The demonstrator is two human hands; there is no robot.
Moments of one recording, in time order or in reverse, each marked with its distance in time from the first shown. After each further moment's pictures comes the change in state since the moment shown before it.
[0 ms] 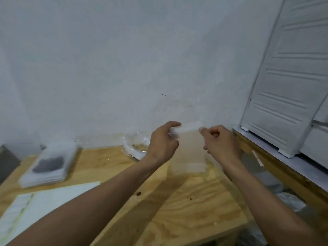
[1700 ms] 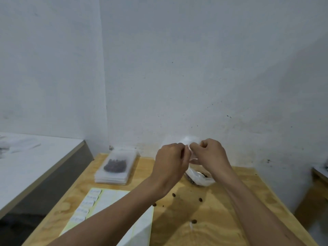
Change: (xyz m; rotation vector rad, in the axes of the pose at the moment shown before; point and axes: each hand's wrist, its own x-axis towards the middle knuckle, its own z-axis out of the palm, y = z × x) left_hand -0.023 -0.058 -0.123 0.525 0.414 0.243; right_hand -0.027 -0.125 0.140 0.258 -0.518 -0.081
